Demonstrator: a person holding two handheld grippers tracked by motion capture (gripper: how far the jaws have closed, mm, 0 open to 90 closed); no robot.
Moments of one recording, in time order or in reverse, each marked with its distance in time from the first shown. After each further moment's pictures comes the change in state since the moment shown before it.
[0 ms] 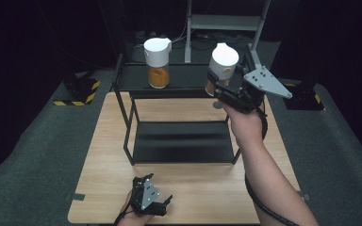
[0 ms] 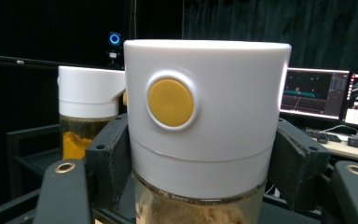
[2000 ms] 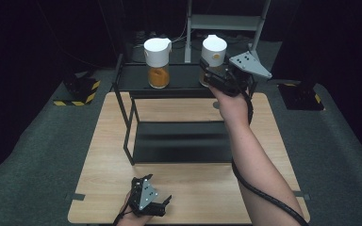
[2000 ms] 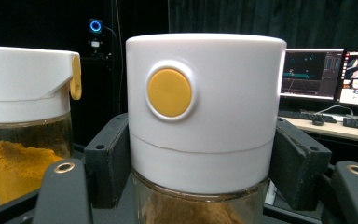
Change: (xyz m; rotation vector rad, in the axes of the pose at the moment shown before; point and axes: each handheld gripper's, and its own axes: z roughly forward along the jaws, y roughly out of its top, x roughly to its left) left arm 0.003 -0.004 -0.003 -0.013 -0.008 -0.025; right arm -0.006 -0.006 0.055 0.054 -0.045 0.038
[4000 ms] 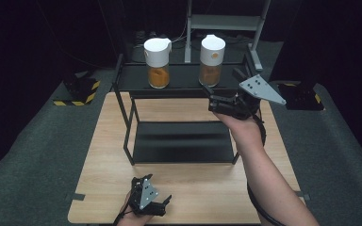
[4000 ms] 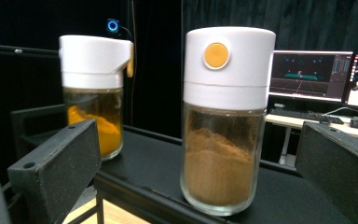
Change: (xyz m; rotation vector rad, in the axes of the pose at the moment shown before) left arm -0.001 0.002 0.001 0.013 0.007 -0.003; right arm 0.012 -0.010 -0.067 -0.010 0.043 -0.021
